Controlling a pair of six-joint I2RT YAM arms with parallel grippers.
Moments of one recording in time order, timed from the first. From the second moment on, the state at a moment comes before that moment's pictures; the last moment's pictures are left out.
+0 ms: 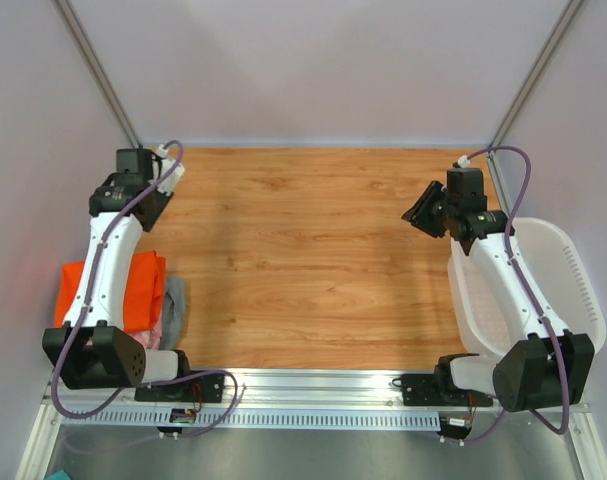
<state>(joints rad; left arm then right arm) 0.11 1.33 1.38 -0.91 -0.32 0.62 0.11 1.26 1.12 -0.61 -0.11 0.67</state>
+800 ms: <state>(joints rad) -0.34 1.18 1.24 -1.13 -0.05 0.45 0.11 1.27 1.26 -0.78 -0.06 0.49</state>
